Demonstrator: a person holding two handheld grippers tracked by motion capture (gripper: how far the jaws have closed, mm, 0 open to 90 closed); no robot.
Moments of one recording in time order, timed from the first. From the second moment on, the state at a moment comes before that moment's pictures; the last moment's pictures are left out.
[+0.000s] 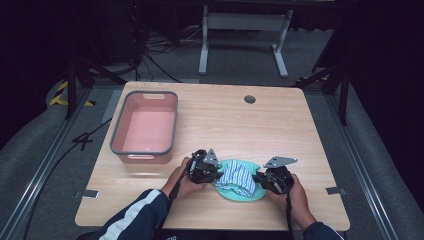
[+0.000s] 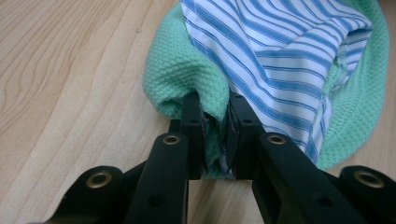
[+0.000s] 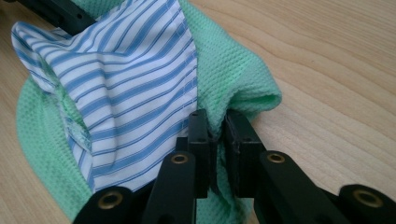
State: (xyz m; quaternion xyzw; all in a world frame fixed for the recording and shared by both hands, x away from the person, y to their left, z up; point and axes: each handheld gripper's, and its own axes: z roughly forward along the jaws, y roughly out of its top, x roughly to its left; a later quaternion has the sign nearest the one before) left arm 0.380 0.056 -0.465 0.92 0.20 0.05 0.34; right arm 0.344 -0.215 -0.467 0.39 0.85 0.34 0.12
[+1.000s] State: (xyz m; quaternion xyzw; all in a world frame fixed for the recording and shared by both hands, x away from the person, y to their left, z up) left arm 0.395 0.073 -0.397 0.90 0.20 0.08 0.37; right arm 0.359 -0.205 -0.394 0.36 0.84 0.37 0.16
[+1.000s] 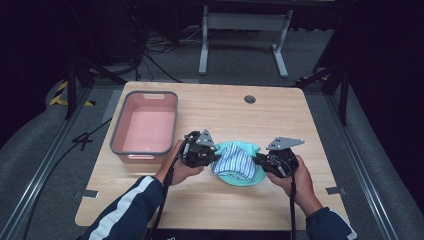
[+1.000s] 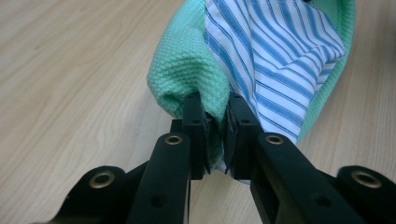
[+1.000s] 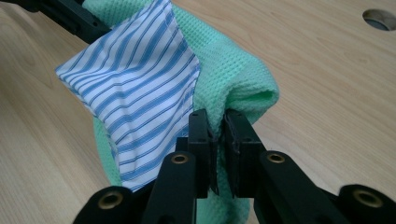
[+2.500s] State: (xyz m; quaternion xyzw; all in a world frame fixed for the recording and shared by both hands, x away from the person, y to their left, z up) left arm 0.404 0.234 -0.298 0.86 0.33 0.21 0.34; right arm 0.434 -0.039 -0.300 0.24 0.86 0.43 0.14
